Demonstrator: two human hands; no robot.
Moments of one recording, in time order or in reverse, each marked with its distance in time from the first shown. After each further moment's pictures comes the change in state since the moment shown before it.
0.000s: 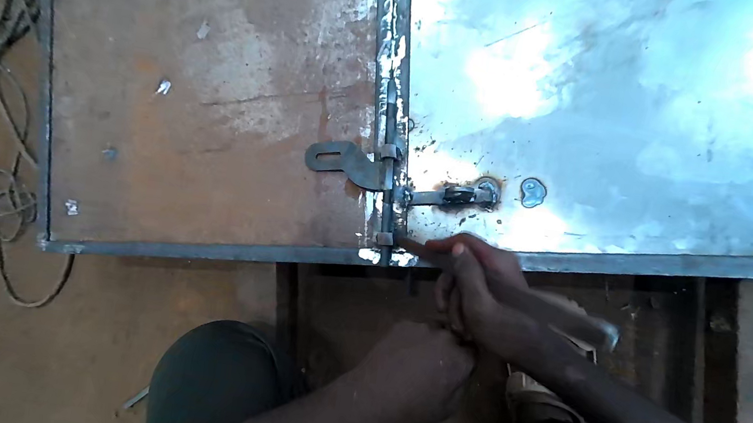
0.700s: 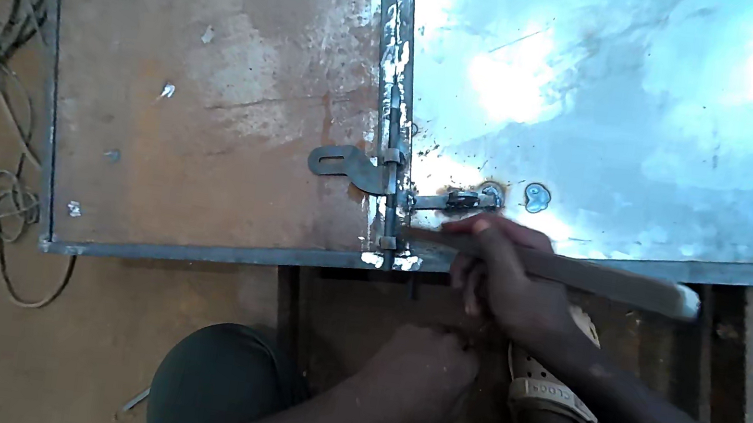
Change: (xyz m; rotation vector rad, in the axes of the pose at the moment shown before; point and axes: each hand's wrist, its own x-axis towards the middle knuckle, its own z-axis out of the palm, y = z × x) left_hand 0.002 -0.002 -0.002 -0.023 -0.051 -0.016; right_hand 0.023 -0.011 -0.006 0.100 0.043 -0.006
